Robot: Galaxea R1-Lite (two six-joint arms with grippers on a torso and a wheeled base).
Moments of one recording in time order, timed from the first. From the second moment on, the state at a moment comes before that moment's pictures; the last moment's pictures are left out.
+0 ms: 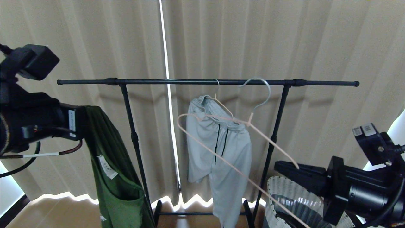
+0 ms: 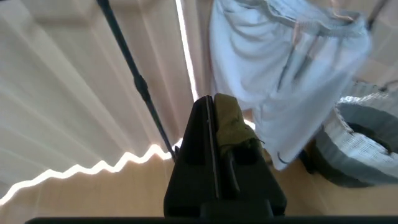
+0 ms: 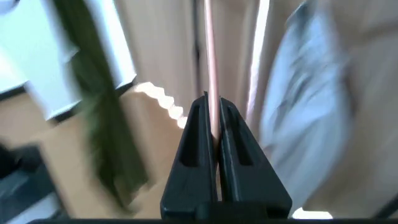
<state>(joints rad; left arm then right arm) -0.29 1.29 -0.96 0.00 0.12 0.09 0.59 1.36 -0.30 -0.91 0.33 0.17</state>
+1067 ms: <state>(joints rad) -0.41 1.52 -1.02 -0.10 0.37 -0.04 0.77 1.44 -0.32 -1.03 0.33 0.19</state>
